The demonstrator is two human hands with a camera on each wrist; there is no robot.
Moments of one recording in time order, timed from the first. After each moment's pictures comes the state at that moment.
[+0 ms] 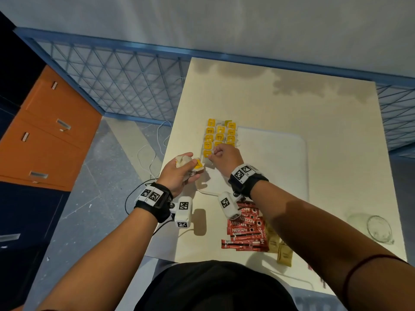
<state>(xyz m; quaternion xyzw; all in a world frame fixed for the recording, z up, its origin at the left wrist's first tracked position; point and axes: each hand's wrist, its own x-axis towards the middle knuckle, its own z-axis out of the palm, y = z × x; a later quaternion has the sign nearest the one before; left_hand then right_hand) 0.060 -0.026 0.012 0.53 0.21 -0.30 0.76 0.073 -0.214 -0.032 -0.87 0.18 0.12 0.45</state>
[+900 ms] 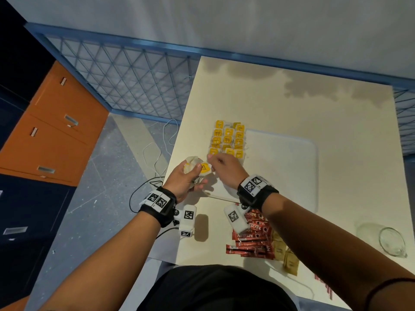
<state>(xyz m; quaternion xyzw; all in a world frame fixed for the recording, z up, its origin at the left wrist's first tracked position) 0.058 -0.018 -0.004 0.58 0.17 -0.32 0.73 0.058 -0.196 -0.019 -0.85 0.09 0.15 0.51</state>
